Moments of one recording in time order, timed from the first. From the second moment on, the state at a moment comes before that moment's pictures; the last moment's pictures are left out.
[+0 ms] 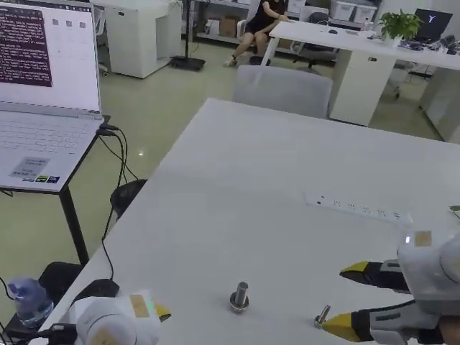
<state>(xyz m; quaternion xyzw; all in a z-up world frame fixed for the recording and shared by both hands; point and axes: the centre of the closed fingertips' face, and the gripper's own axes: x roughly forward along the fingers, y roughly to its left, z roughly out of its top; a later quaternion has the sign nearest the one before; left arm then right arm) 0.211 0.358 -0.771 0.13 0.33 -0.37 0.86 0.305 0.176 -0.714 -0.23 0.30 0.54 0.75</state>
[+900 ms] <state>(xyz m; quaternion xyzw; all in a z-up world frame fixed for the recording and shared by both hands) 0.208 0.339 -0.768 0.10 0.30 -0.38 0.87 0.254 0.113 -0.750 -0.11 0.27 0.47 0.84</state>
